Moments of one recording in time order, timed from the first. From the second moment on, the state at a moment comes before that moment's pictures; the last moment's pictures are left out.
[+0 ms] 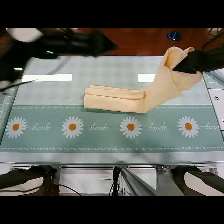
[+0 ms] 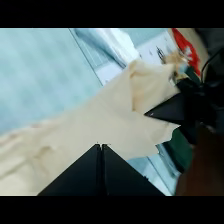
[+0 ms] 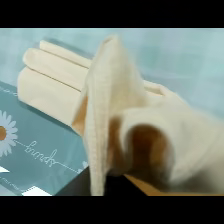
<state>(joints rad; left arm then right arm) -0.25 -1.35 1.56 0.47 -1.04 -1.23 -0.08 -1.21 1.50 -0.96 1.46 1.37</state>
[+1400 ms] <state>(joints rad) 0.28 -0.65 1.32 0.81 -1.47 -1.32 0.58 -1.78 1.50 -0.76 0.64 1.59</state>
